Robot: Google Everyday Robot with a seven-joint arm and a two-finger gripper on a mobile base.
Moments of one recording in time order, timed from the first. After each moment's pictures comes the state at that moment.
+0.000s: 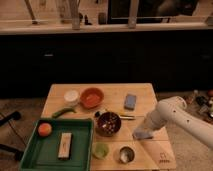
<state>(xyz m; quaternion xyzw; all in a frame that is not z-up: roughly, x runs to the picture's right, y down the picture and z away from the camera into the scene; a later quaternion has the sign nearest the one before) 0.225 0.223 0.804 -0.29 -0.11 0.04 0.95</state>
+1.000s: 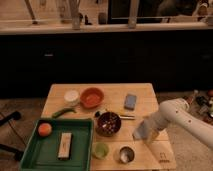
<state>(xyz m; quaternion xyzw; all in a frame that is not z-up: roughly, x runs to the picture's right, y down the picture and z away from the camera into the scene) 0.248 0.238 0.822 -0.30 -0.11 0.06 0.95</state>
